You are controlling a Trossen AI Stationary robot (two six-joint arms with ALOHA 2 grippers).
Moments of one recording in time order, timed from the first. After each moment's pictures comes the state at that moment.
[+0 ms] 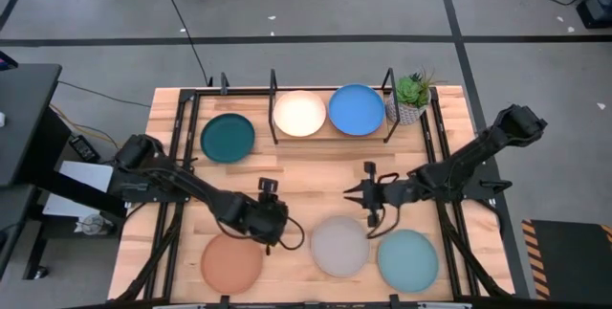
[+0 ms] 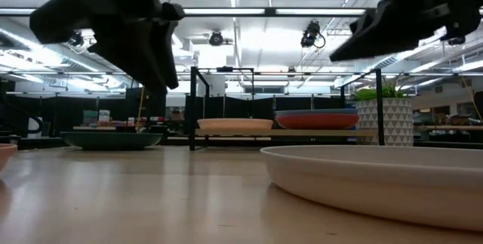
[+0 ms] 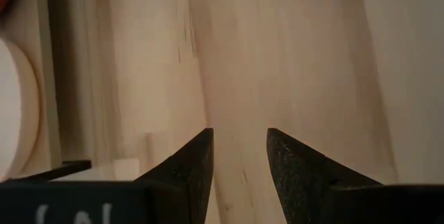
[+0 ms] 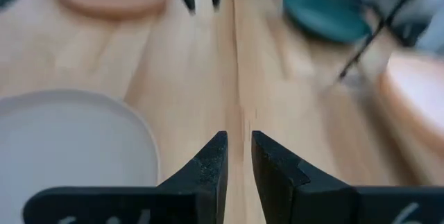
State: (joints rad) left arm -0.49 1.73 1.17 -0.68 -0.55 -0.17; right arm 0.43 1.27 0.49 0.25 0.47 0.01
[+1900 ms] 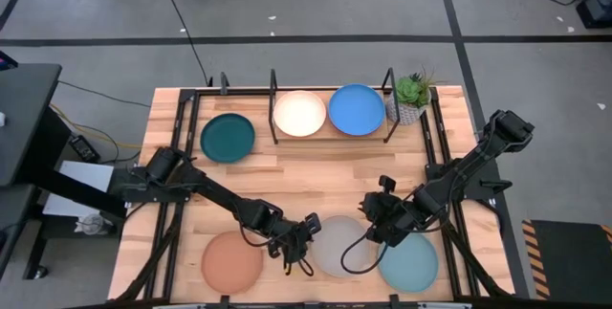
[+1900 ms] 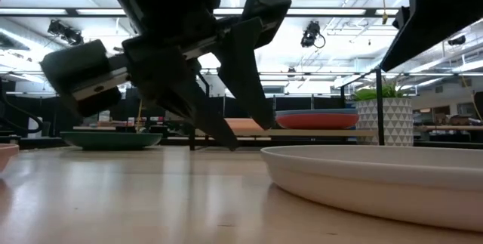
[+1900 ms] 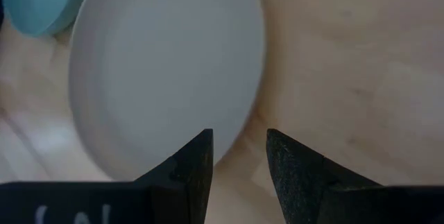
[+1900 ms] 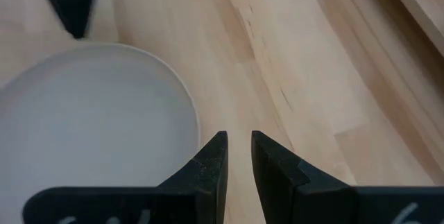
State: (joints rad) left arm -0.44 1.98 1.22 -0.10 -0.11 0.80; right arm 0.65 1.43 0.88 -0.59 0.62 0.81
